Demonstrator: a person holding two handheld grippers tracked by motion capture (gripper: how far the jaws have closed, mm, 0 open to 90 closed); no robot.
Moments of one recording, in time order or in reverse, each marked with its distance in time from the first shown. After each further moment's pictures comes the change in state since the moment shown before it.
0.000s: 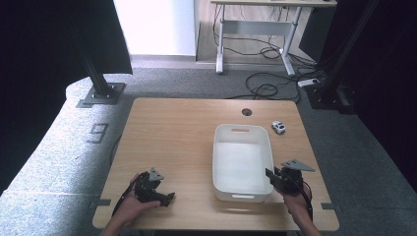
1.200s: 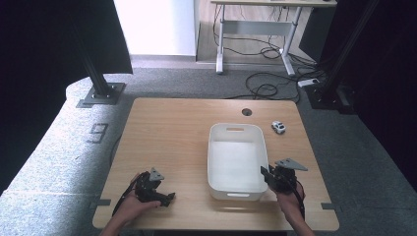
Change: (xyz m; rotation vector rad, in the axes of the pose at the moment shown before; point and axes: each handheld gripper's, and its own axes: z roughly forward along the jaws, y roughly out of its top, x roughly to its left) left arm 0.000 0.001 0.001 -0.001 -0.006 0.008; right arm 0.016 0.004 0.011 -0.022 -0.023 0.008
